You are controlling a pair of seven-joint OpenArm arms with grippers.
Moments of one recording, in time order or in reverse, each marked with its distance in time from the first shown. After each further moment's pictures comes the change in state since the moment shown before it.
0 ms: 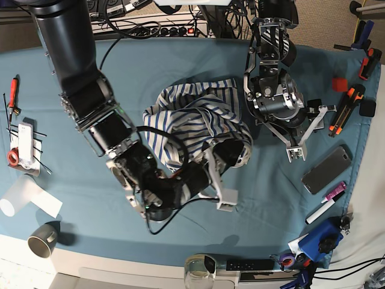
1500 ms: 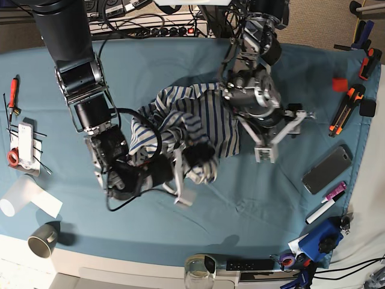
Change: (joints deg) left arm 0.0 0.1 10.3 0.0 5.2 0.0 3.1; right arm -9.7 4.4 15.2 -0.2 -3.8 0.0 -0.2
